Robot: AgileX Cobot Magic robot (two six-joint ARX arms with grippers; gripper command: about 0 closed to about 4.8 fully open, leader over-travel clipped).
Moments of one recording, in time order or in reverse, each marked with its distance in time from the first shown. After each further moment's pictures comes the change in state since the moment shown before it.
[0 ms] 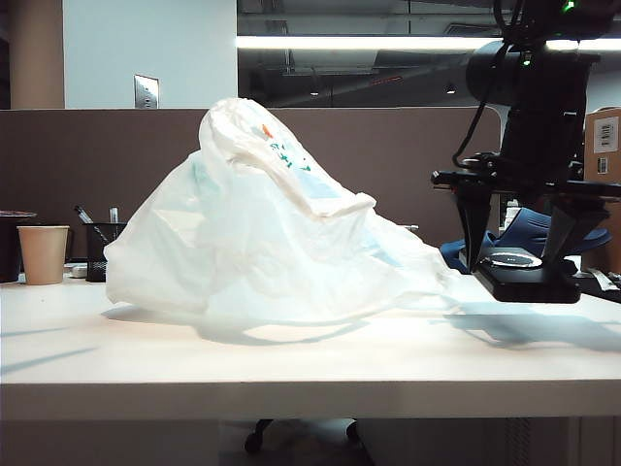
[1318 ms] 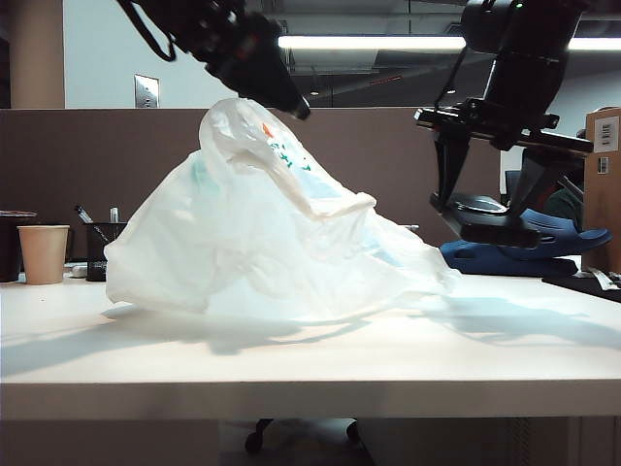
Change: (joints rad) left arm -0.444 0.662 0.557 -0.417 -0.450 0.459; right arm 0.000 -0.001 0.189 -0.114 -0.126 -0.050
